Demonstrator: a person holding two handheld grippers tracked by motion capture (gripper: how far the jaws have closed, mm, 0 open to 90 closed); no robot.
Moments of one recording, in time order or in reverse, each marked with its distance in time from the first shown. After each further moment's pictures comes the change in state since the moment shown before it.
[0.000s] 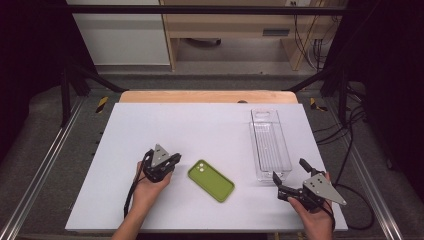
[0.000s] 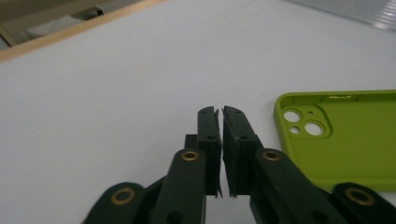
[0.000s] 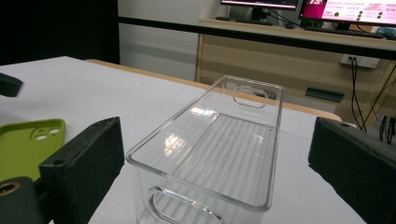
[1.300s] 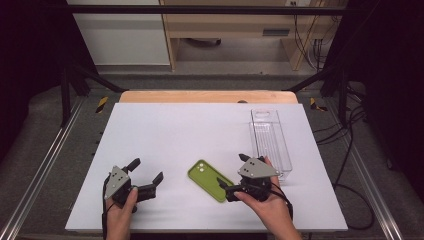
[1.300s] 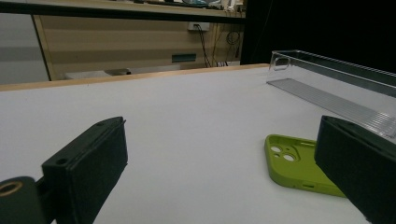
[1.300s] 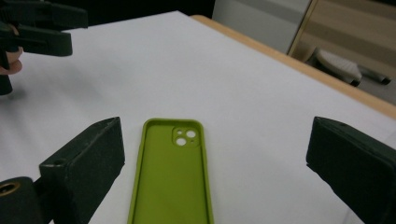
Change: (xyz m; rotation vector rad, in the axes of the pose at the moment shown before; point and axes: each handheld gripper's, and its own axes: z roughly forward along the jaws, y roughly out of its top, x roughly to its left) left arm 0.008 -0.041 -0.073 -0.316 0.038 -0.203; right arm 0.115 0.069 0.065 0.267 0.369 -0.135
